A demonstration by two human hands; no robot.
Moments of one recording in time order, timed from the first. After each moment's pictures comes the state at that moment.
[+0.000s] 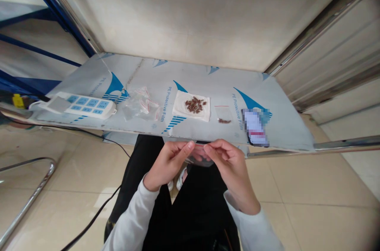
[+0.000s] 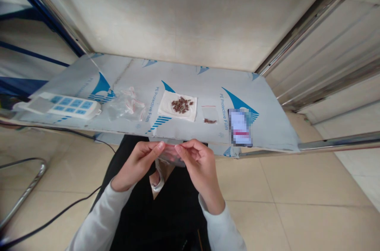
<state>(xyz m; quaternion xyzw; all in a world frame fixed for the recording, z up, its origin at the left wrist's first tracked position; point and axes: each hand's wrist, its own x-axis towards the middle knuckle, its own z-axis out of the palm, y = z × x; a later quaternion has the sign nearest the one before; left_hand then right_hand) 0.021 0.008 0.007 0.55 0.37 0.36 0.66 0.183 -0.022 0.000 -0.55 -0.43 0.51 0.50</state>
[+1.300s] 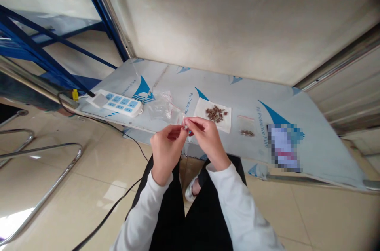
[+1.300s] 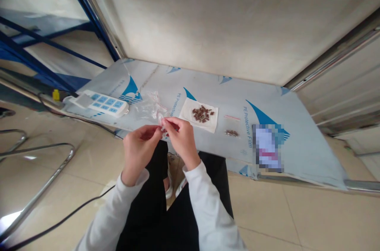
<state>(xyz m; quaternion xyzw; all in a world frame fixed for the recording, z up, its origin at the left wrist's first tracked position) -0.022 0.031 0.003 0.51 0.69 0.45 0.25 0.092 0.073 -0.005 -0.49 -0.59 0.48 0.43</state>
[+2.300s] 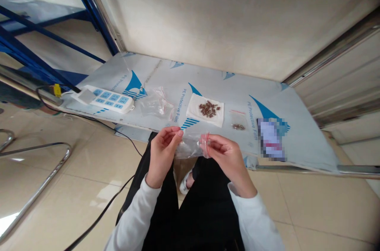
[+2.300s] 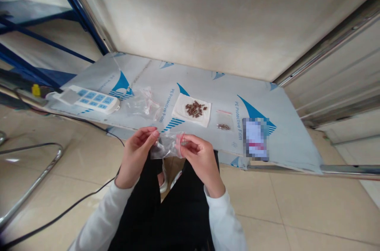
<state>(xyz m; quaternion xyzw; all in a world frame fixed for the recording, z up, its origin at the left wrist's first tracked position) -0.015 0.018 -0.035 0.34 0.51 0.59 0.52 0.163 0.015 -0.019 -0.49 -0.48 0.57 0.44</state>
